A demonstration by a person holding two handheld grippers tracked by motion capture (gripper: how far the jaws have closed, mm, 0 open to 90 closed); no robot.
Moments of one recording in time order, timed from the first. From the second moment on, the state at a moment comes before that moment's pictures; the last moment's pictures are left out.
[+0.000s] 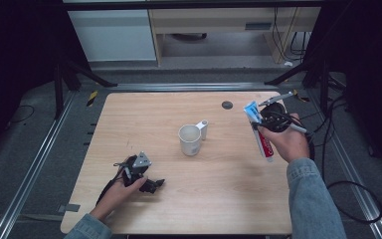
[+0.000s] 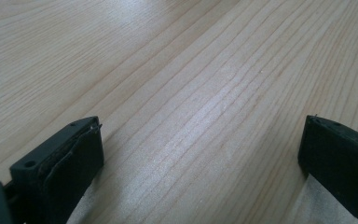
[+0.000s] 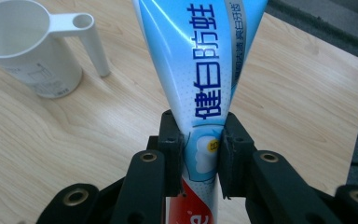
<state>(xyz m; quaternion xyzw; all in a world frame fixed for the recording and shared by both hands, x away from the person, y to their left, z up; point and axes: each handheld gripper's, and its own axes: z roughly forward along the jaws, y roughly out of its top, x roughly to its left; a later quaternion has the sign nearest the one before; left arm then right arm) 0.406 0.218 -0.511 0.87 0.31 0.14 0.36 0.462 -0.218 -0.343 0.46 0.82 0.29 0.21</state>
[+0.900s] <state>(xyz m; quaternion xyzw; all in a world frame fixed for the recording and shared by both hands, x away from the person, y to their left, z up) 0.406 0.218 -0.511 0.87 0.31 0.14 0.36 0.461 -0.170 -0.351 0.43 0.80 0.36 0.23</state>
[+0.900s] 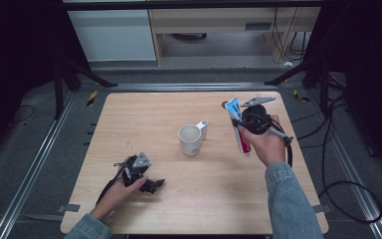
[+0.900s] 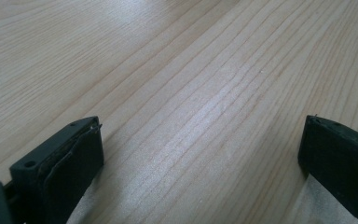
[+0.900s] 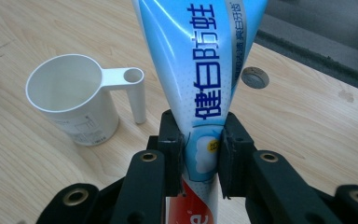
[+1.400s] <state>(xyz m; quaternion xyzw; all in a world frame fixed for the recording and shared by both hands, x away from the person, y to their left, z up) 0.406 0.218 -0.511 0.87 0.31 0.14 0.36 0.459 -0.151 -0.350 0.42 0.79 0.38 0.22</state>
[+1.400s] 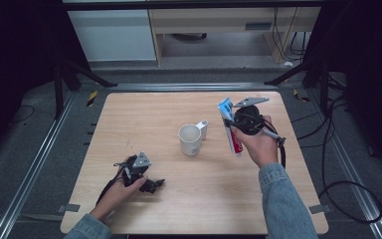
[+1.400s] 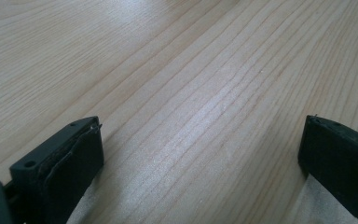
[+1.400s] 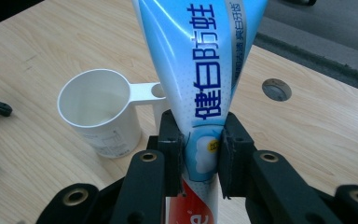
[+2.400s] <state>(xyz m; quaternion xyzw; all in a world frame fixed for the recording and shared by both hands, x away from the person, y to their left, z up) 0.406 0.218 -0.511 0.87 0.31 0.14 0.36 0.456 -0.101 -0.319 0.41 0.77 0.43 0.21</state>
